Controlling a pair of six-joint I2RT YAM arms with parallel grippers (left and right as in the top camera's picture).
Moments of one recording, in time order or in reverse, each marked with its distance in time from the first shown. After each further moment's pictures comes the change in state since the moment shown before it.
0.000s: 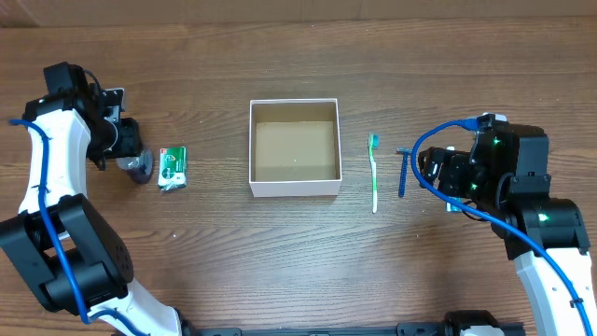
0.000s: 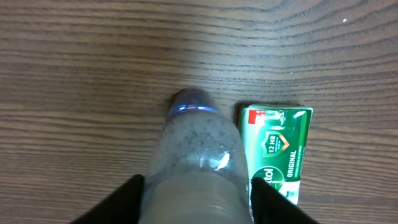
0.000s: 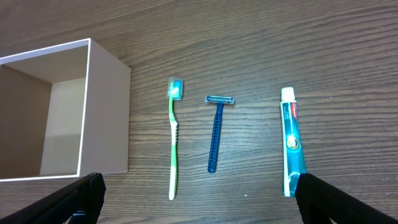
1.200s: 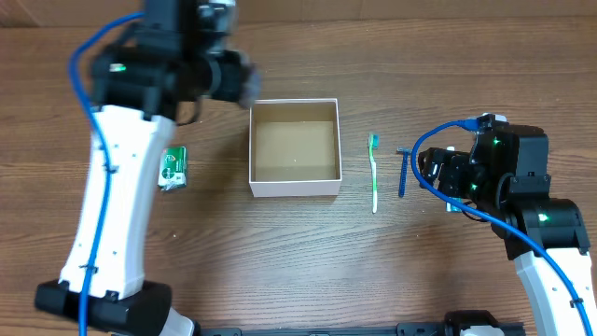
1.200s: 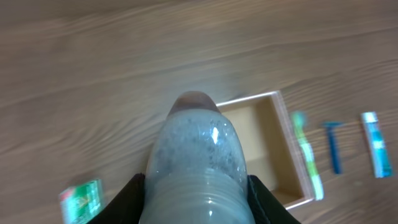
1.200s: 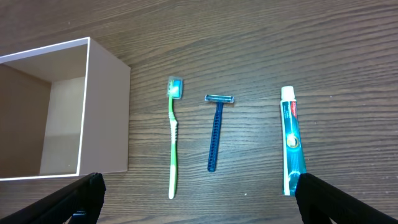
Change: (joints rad) left arm -0.608 -0.169 0.529 -0.243 0.034 -0.351; right arm 0.000 0.000 0.000 -0.005 0.000 0.000
